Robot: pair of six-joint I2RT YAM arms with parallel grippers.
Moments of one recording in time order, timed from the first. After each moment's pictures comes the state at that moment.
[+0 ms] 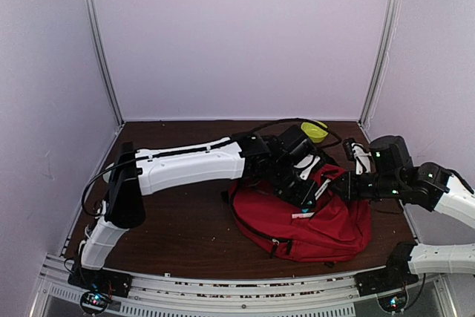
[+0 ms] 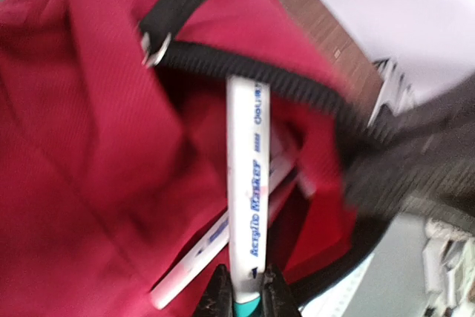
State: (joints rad) left arm -1.20 2.33 2.20 -0.75 0.25 -0.48; right arm 0.71 0.81 0.73 -0.59 0.00 0.56
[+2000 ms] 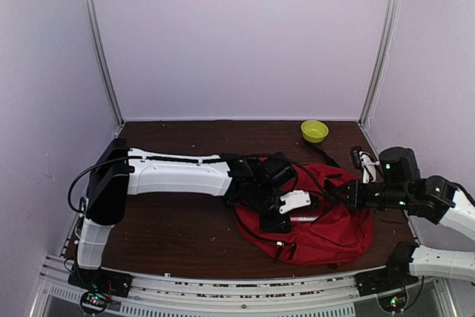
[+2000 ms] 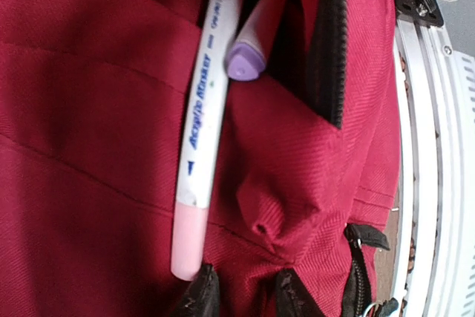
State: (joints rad) left arm -1.20 2.18 1.78 -0.62 0.24 0.30; right arm 0.71 0.67 0.63 -0.57 -0.03 0.60
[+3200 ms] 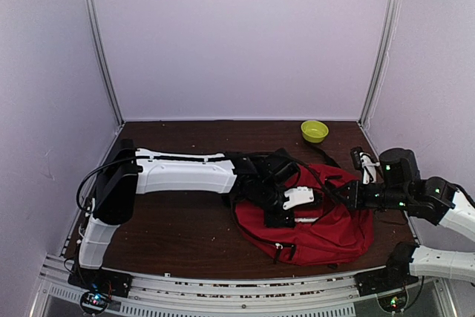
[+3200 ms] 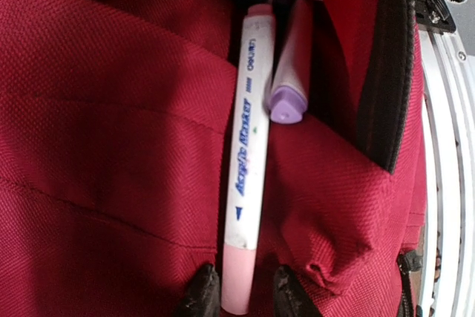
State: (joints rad) left arm -1.18 2.23 1.84 -0.59 0.24 0.38; right arm 0.71 0.66 0.61 -0.57 -0.03 0.61
